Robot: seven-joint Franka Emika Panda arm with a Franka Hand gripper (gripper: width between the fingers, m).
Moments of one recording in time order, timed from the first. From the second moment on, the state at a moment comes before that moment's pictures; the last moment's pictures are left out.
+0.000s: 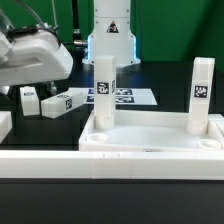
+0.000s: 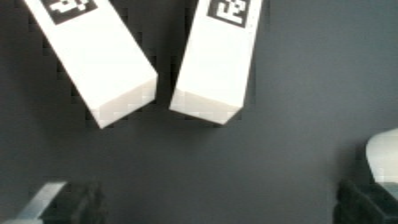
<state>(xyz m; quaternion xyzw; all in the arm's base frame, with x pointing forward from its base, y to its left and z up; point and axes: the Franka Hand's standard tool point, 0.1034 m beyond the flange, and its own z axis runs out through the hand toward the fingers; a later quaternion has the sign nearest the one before) 0.484 -0.180 0.049 -0.93 0.12 0.30 0.15</state>
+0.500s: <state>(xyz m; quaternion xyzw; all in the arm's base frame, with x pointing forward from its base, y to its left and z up) 0.478 -0.174 0.038 -0.89 0.11 0.42 0.17</state>
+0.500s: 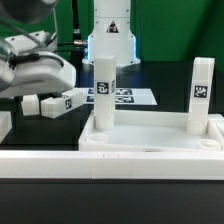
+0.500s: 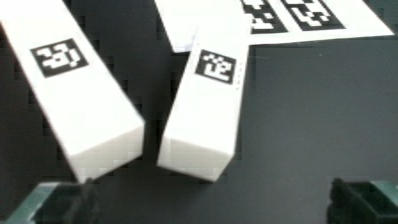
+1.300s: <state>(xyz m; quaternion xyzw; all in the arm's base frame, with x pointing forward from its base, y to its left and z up) 0.461 -0.172 0.017 -0.85 0.20 0.47 0.13</state>
